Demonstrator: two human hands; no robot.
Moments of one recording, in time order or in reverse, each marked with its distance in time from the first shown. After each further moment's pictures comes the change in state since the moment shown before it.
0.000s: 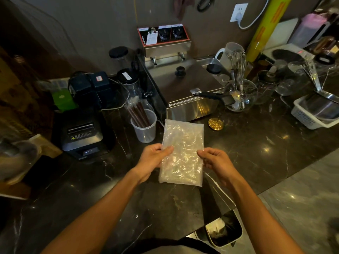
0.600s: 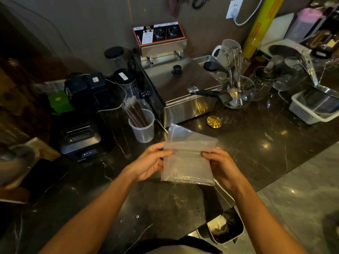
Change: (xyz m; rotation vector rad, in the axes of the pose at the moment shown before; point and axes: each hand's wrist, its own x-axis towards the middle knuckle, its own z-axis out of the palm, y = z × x) left_hand -0.003 0.011 -0.007 -0.230 -0.376 -0.088; right_hand -0.008 0.008 -0.009 0.316 -0.119 -0.036
